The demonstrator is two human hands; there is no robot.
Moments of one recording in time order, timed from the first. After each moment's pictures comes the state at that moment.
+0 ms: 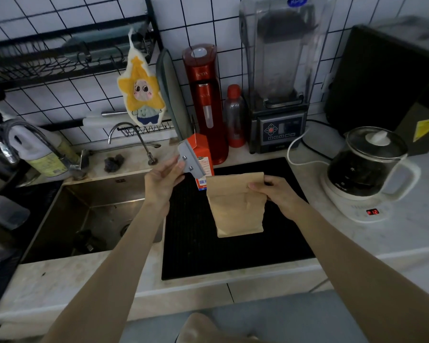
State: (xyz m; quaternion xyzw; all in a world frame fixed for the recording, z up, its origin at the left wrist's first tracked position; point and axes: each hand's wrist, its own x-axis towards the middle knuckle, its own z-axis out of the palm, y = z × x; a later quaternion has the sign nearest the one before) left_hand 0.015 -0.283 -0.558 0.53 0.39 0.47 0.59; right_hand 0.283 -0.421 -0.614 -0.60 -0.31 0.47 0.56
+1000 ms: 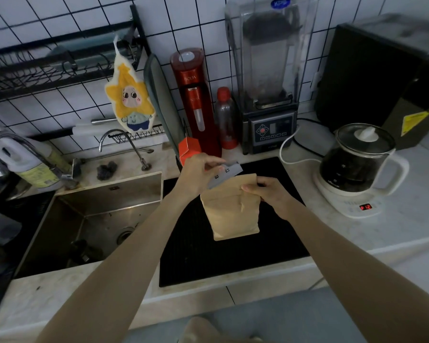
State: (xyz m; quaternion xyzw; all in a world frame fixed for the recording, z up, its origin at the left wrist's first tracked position) left_hand 0.097 -0.300 -0.523 0.87 0.33 0.24 0.28; right_hand 0.281 -0.422 -0.612 -0.61 -0.31 0.48 0.55
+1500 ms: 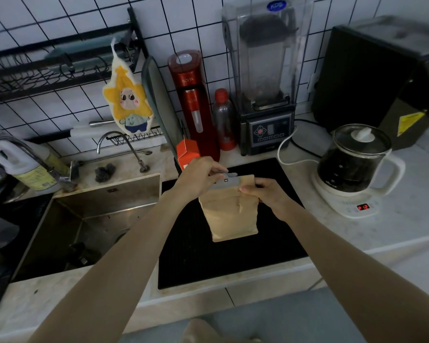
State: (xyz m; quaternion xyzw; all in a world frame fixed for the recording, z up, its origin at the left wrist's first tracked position) left_hand 0.102 -0.295 -0.522 0.93 0.29 0.13 0.19; right_hand 0.278 -0.425 -0.607 -0.62 -0.30 0.47 0.55
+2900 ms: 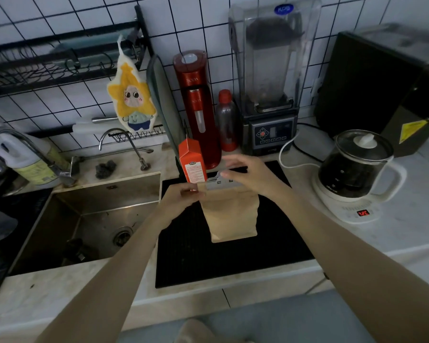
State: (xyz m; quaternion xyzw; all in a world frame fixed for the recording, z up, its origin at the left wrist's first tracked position) left_hand 0.033 -0.283 -0.592 0.71 0.40 0.22 0.53; right_hand 0.265 -0.393 -0.543 -0.66 -0.56 0.29 0.40
